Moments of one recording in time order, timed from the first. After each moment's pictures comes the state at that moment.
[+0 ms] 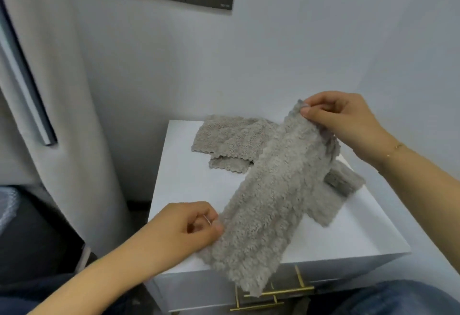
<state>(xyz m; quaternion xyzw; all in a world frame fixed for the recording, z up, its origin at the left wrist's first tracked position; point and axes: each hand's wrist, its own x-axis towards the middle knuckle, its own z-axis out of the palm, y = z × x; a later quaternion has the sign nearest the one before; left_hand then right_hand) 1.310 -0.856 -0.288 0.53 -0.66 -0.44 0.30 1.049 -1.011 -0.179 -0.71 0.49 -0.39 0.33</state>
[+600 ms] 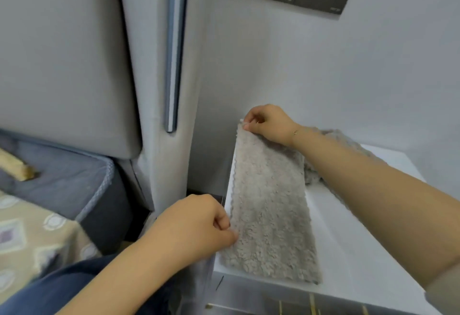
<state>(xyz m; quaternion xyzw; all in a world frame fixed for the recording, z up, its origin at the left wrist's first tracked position) 1.375 -0.835 -0.279 0.72 -0.60 -0.30 0.15 1.280 -1.093 -0.267 -0.89 0.37 -0.15 0.23</state>
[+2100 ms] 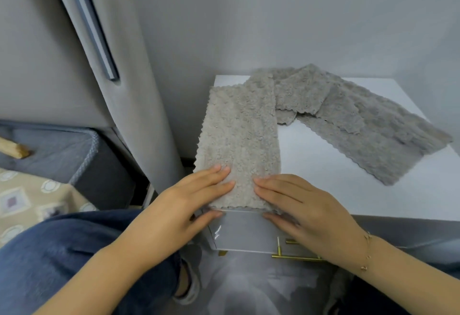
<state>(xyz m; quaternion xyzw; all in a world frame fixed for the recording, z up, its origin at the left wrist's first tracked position) 1.350 -0.787 -0.338 0.55 -0.79 -0.10 0.24 1.100 -0.879 -0.350 -0.95 0.18 -0.26 0.04</state>
